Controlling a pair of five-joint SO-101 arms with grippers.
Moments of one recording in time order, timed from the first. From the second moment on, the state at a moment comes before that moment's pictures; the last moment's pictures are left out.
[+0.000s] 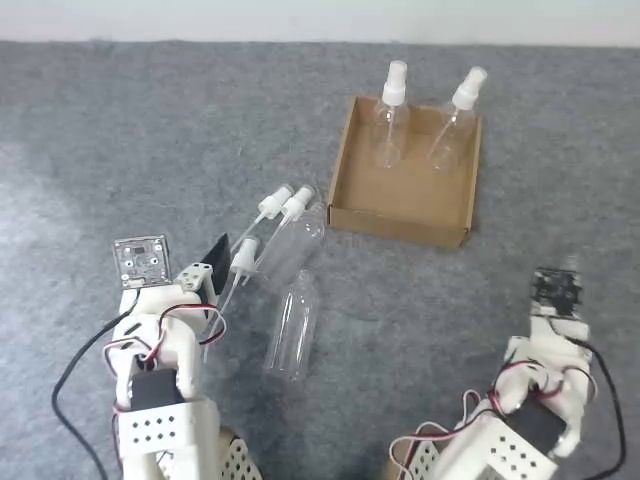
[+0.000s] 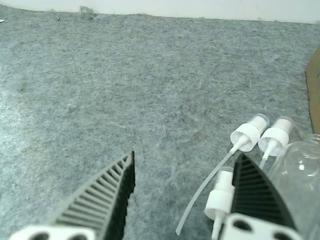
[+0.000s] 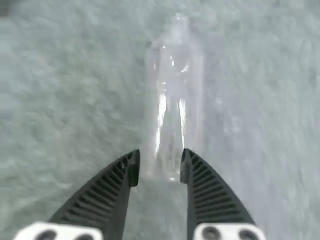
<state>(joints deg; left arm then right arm) -15.6 -88.6 97.3 33.5 3.1 36.6 -103.6 92.5 67.5 30.2</state>
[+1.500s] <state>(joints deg) -15.6 -88.6 97.3 33.5 3.1 18.9 -103.1 95.2 75.3 30.2</state>
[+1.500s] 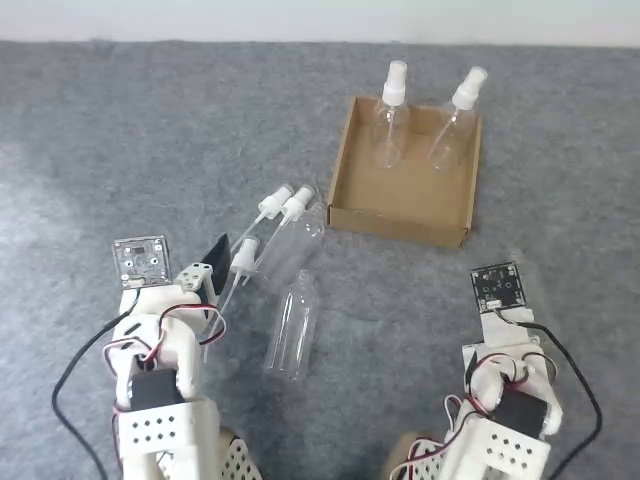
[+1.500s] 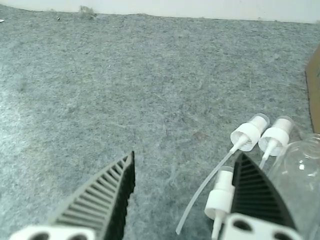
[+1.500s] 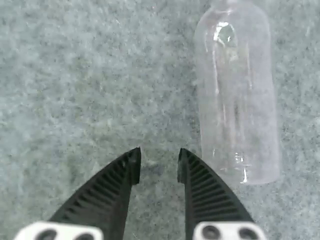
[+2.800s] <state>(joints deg) -15.6 -88.6 97.3 34.1 3.1 18.9 -103.1 95.2 75.3 30.2</state>
